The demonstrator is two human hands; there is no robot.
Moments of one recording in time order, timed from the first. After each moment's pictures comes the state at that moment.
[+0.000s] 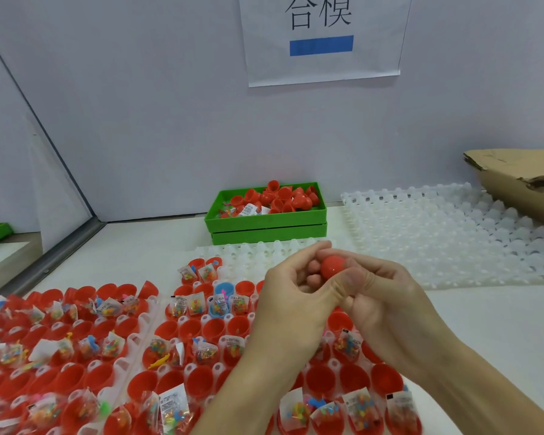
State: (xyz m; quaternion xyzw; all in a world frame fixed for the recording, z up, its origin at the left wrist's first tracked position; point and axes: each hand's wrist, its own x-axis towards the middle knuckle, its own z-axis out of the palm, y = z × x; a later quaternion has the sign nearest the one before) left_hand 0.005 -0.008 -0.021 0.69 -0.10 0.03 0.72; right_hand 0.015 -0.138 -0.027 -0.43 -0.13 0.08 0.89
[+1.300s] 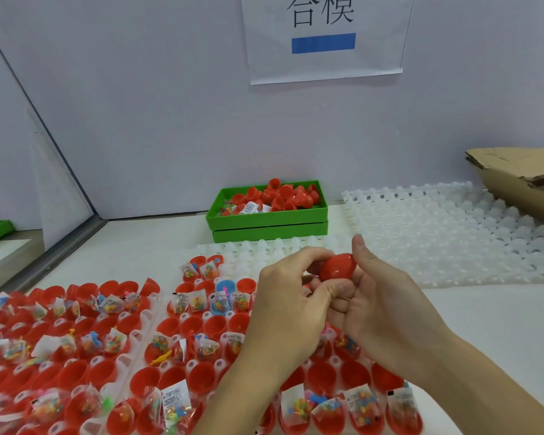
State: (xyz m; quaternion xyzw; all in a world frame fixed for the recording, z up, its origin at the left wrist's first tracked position) left_hand 0.012 -0.002 -0.026 0.82 -0.18 0.19 0.51; right_hand 0.014 -0.132 -0.024 -0.41 -0.01 0.20 0.89
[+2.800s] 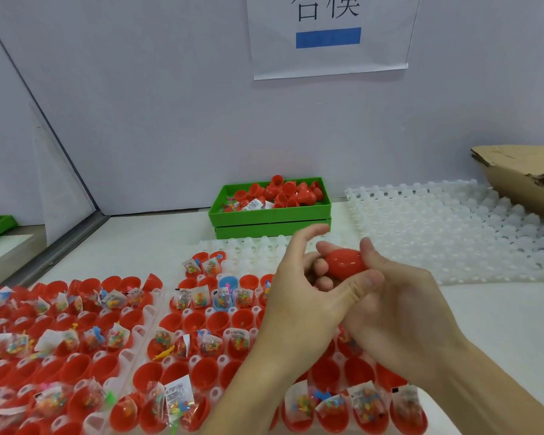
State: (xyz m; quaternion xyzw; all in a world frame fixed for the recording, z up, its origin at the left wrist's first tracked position) left_hand 0.001 -0.011 -0.022 0.72 -0.11 0.05 0.68; right_hand 0.005 -0.131 -0.017 -0.33 -0.07 0.19 0.92
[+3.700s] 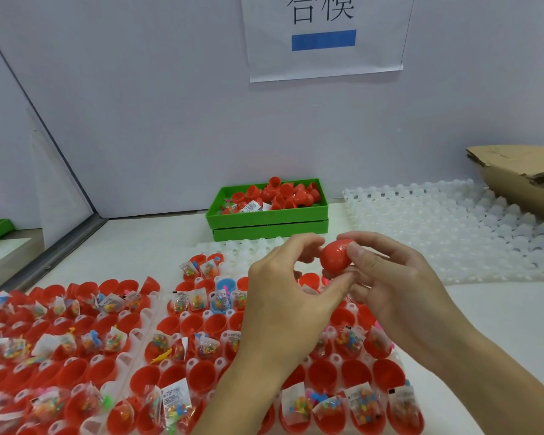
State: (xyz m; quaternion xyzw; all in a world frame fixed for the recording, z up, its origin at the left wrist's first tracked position) left_hand 0.005 -0.002 -0.019 0.84 -0.16 0.26 0.46; right_hand 0.017 -0.148 -0.023 -0.54 -0.10 0.00 0.83
